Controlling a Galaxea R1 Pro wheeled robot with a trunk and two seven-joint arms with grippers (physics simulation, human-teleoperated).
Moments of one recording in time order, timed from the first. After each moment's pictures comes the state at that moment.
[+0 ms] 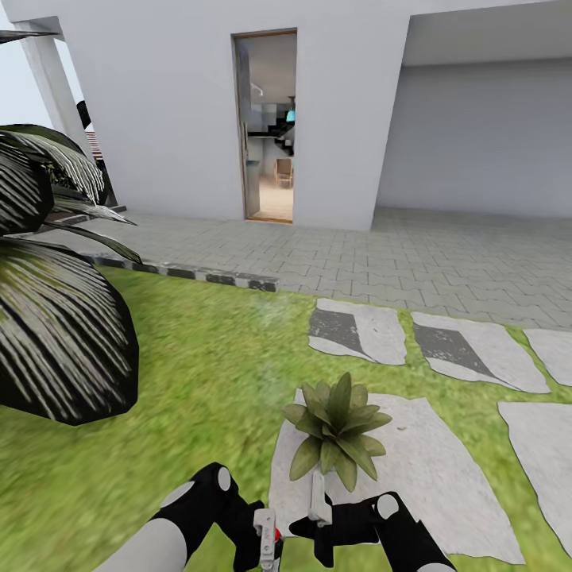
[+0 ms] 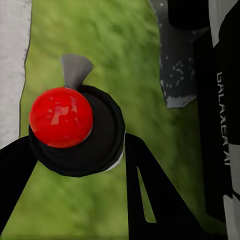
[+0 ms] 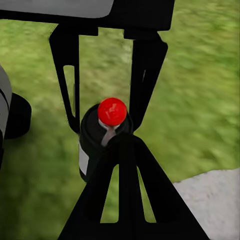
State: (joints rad) left arm -0.61 -0.17 -0.02 -0.45 -1.14 -0.09 -1.15; right arm -0.47 0.17 -0.33 -0.60 0.95 -0.46 1.14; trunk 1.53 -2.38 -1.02
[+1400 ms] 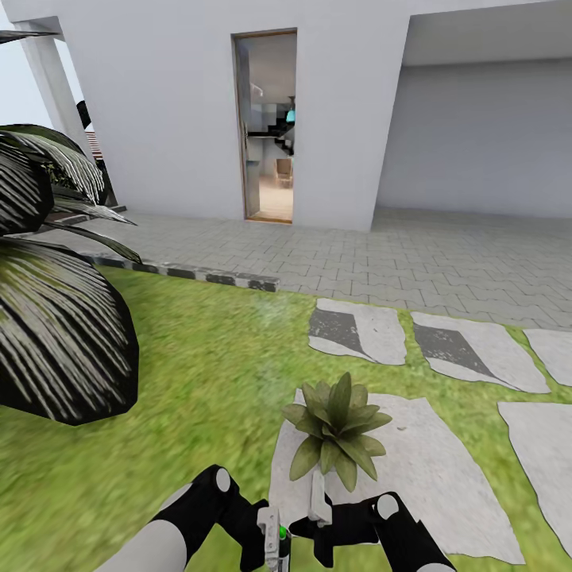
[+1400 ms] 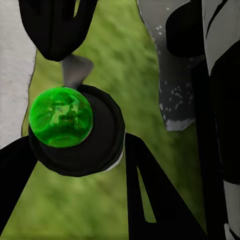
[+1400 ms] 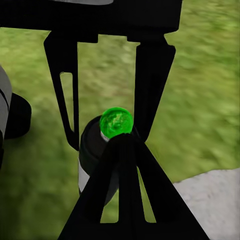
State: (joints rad) left arm -0.61 -0.17 -0.02 -0.44 -1.05 -0.13 -1.14; right arm -0.47 0.17 -0.33 -0.60 0.95 -0.46 1.14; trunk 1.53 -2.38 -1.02
